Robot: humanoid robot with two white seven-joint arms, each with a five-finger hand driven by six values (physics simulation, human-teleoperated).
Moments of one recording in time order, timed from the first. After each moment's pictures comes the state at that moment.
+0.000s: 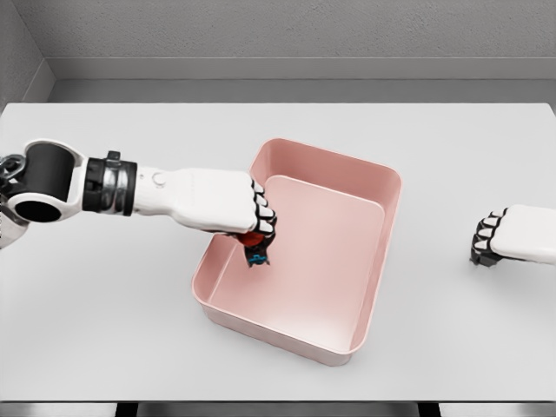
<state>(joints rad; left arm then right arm) -0.98 0.79 -1.10 -1.76 -0.33 -0.61 -0.41 -0.45 -1.33 0.76 -1.69 0.55 -0.61 0.19</state>
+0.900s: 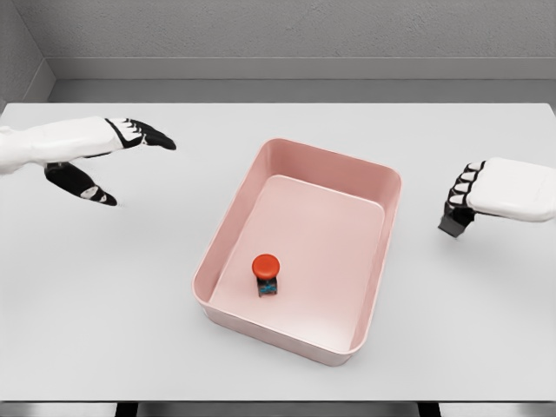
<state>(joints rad) -0.91 1.09 -1.05 -1.47 0.15 -0.61 -0.39 -0.56 -1.22 0.71 -1.70 0.55 -0.61 0.19</state>
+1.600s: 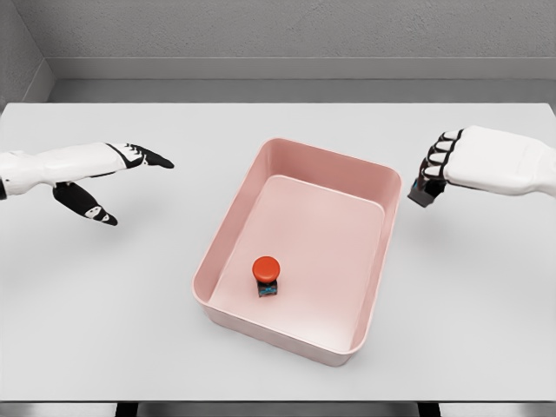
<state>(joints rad) -0.86 1.04 -1.06 -1.40 0.13 -0.61 -0.40 -0.66 -1.15 0.71 -1.72 0.51 -0.61 0.19</state>
